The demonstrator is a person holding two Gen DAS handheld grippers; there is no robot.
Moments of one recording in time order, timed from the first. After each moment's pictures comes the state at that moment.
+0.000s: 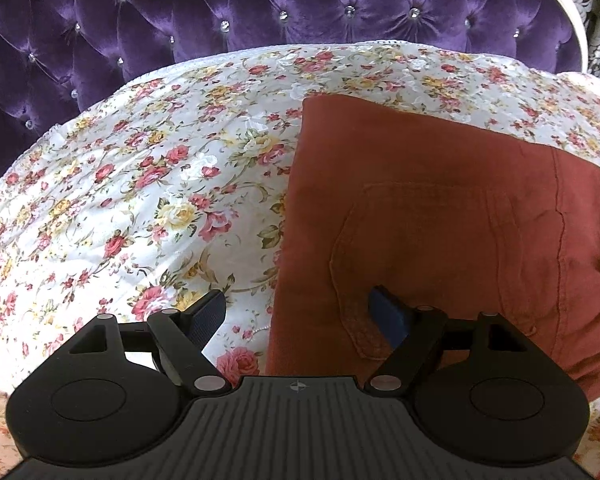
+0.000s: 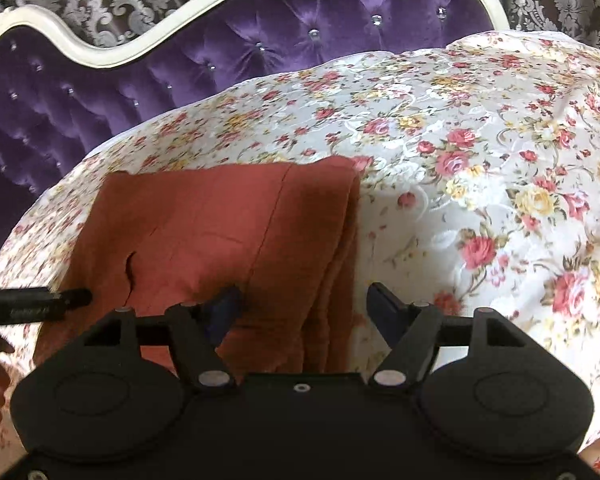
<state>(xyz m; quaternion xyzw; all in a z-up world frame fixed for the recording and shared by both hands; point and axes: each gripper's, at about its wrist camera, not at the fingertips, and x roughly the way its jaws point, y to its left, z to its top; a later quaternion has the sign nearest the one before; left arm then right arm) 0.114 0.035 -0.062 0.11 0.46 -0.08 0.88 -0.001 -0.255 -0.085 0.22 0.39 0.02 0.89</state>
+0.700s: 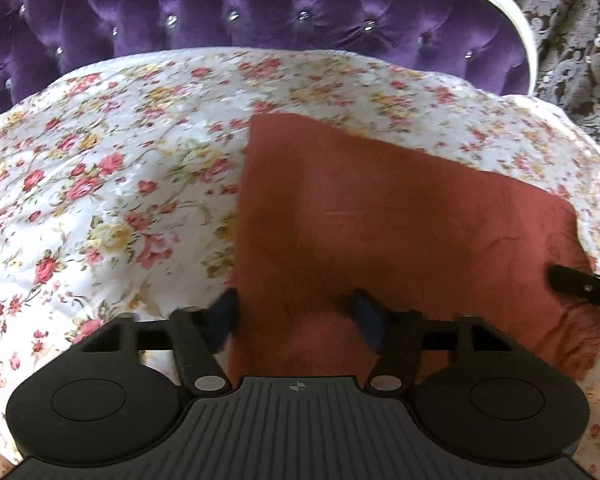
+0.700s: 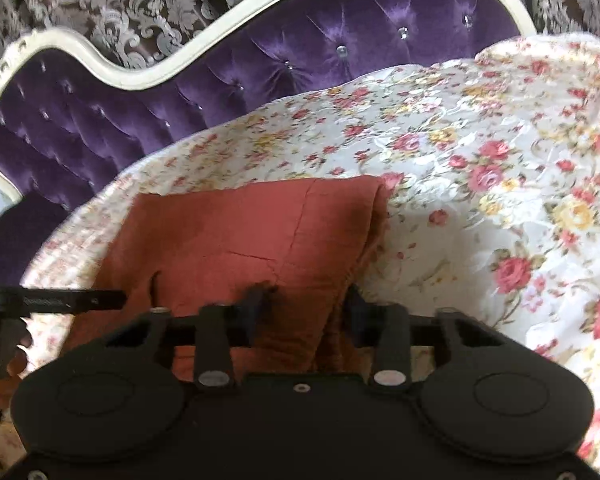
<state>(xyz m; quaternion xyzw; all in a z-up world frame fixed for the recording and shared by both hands) 0.133 0.041 -0.061 0.05 0.47 -0.18 0.86 0.006 -0.261 -0.096 0.26 0.34 0.06 0.90</state>
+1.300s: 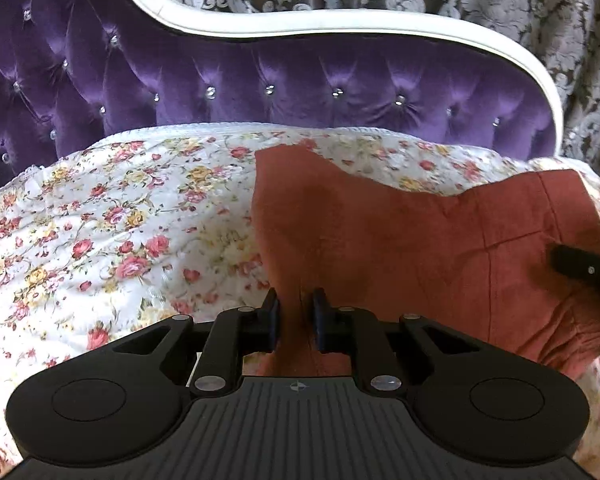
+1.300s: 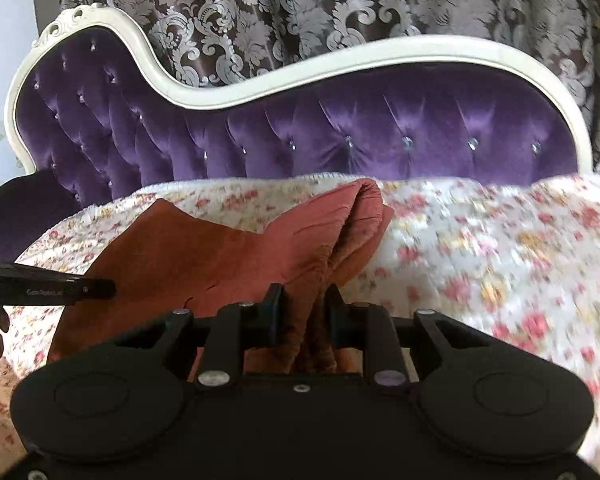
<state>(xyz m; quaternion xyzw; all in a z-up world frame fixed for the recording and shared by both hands) 0.155 0.037 -0.020 0.04 0.41 -0.12 0.90 0.059 -0.236 -0.039 0.13 0.28 0.09 0.95</state>
